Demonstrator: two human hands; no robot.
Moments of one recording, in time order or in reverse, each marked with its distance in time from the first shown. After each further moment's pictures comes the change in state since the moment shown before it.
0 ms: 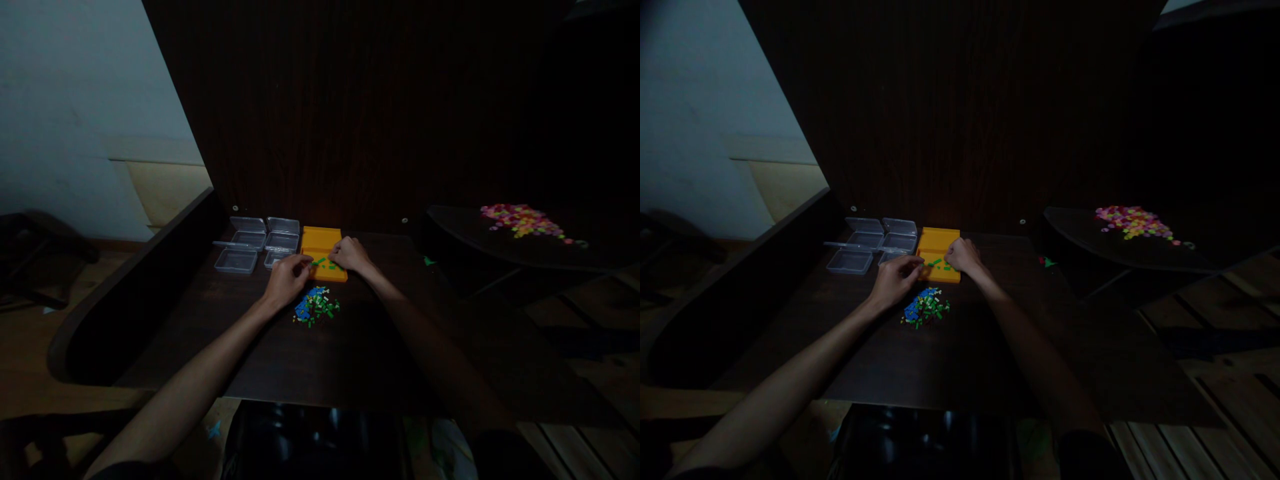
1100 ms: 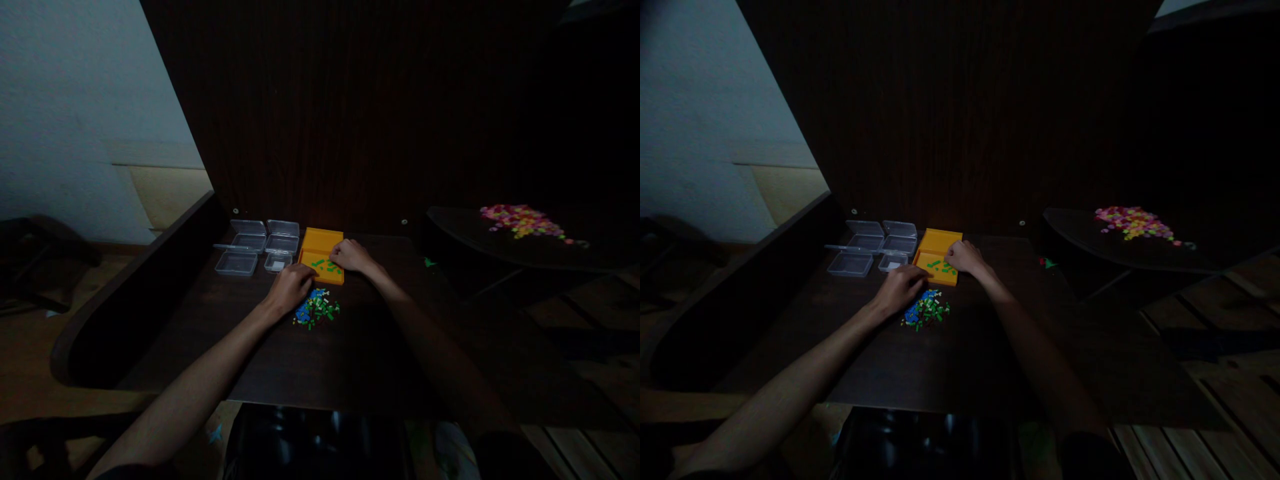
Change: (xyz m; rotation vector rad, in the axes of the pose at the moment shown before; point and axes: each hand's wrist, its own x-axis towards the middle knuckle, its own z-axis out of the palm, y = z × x) left_hand -0.004 -0.002 0.001 0.118 -0.229 0.124; right_hand 0.000 0.003 -0.008 -0.034 -0.071 -0.070
